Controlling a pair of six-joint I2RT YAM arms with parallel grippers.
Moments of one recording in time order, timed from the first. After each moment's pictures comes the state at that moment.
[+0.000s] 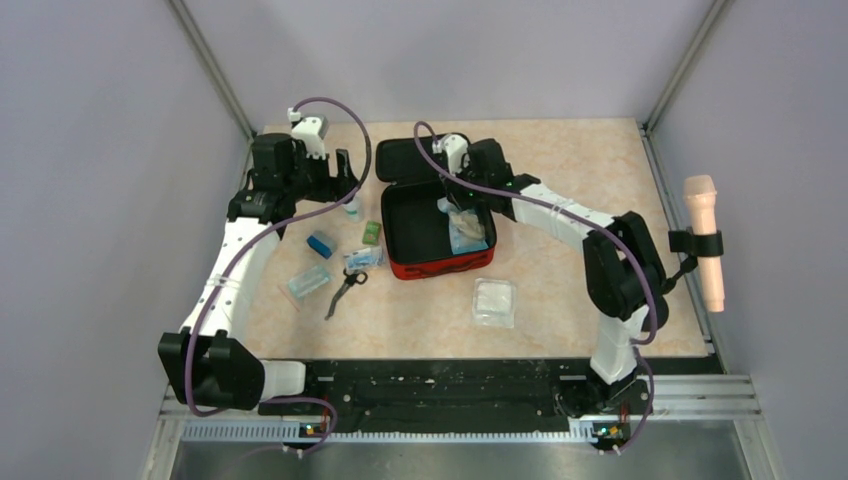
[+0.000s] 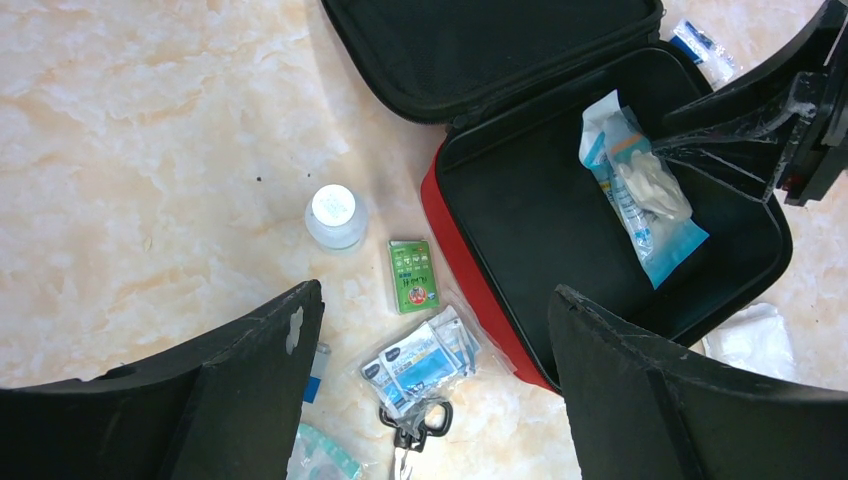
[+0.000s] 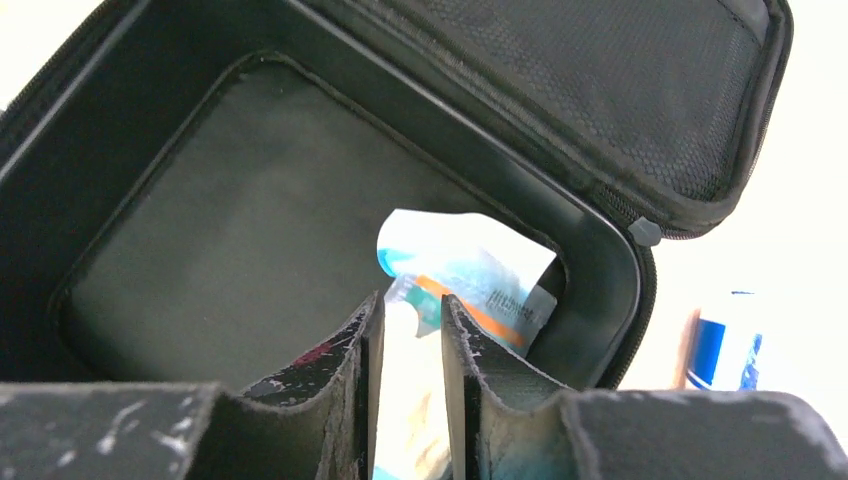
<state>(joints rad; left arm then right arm) -0.09 1.30 1.26 -0.47 0.30 -0.03 0.58 1.88 1.42 -0.16 -0.15 -0.20</state>
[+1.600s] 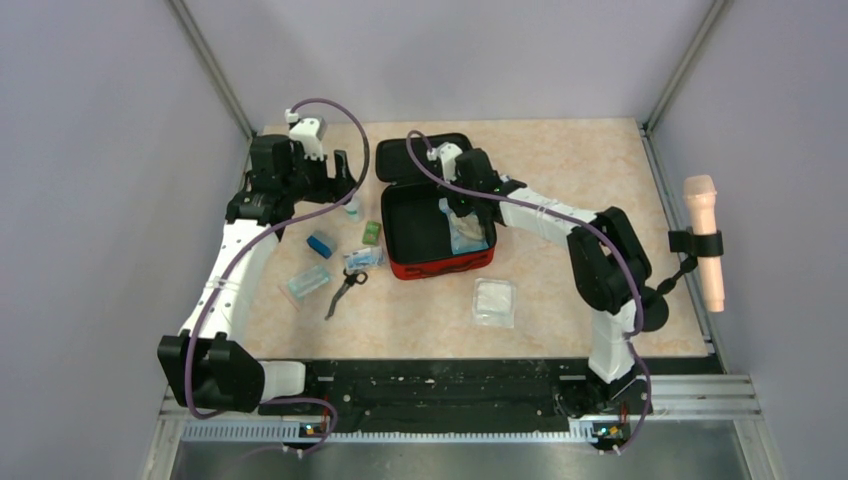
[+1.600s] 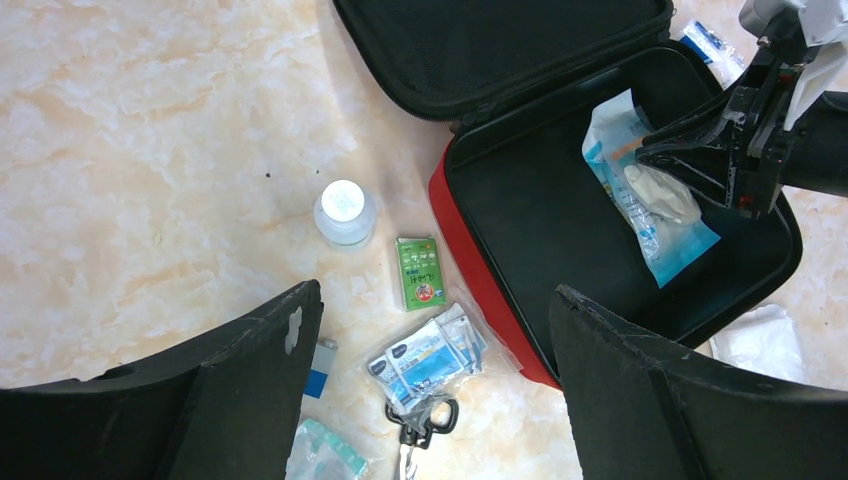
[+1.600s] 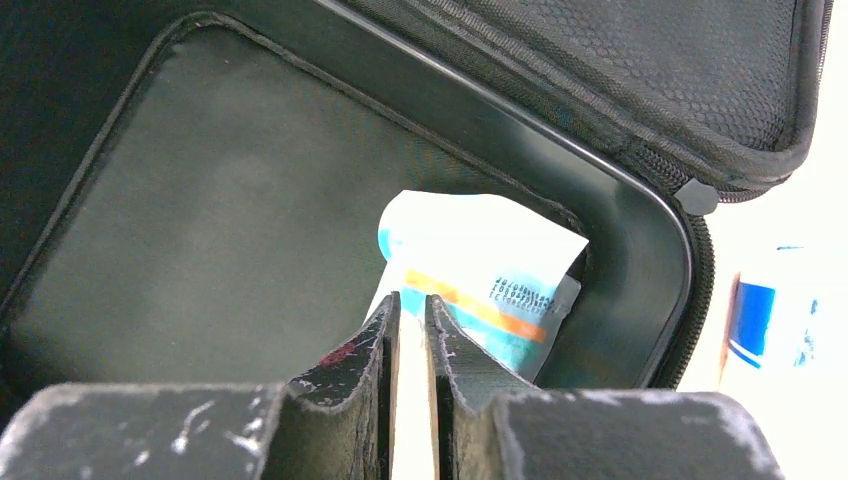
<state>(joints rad) -0.08 1.29 1.25 -0.47 0.29 -0.02 0.61 1.95 1.43 -0.16 -0.02 -0.11</state>
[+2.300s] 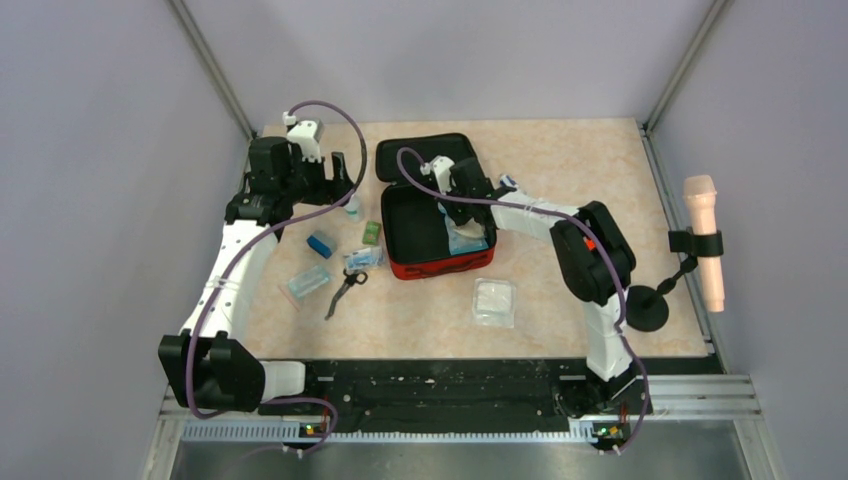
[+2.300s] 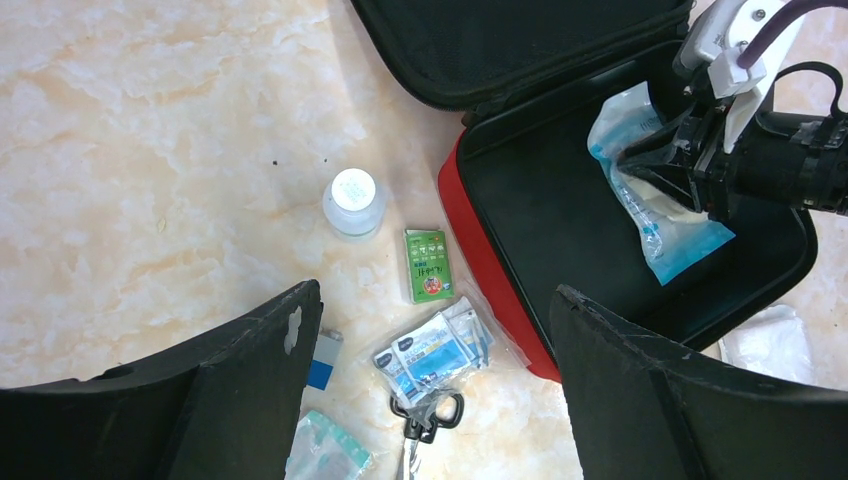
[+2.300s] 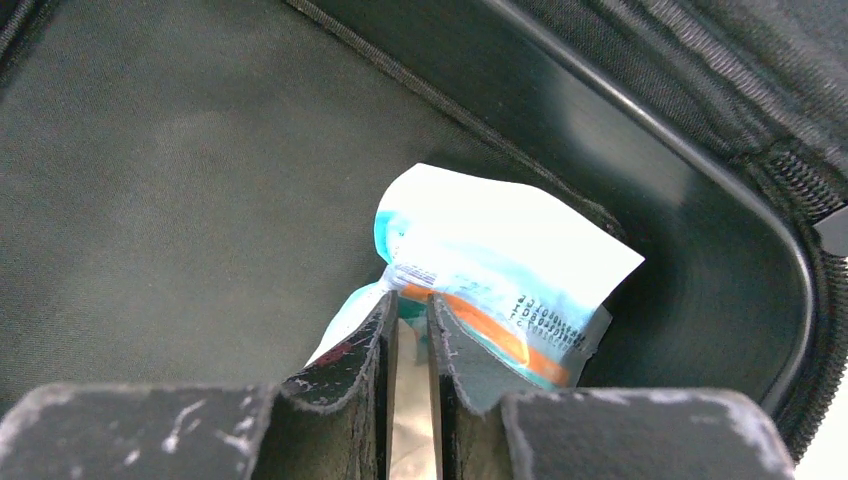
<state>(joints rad) -0.06 1.29 1.23 -0.47 0.29 -0.02 0.61 2.06 1.44 -0.13 -0.02 -0.21</state>
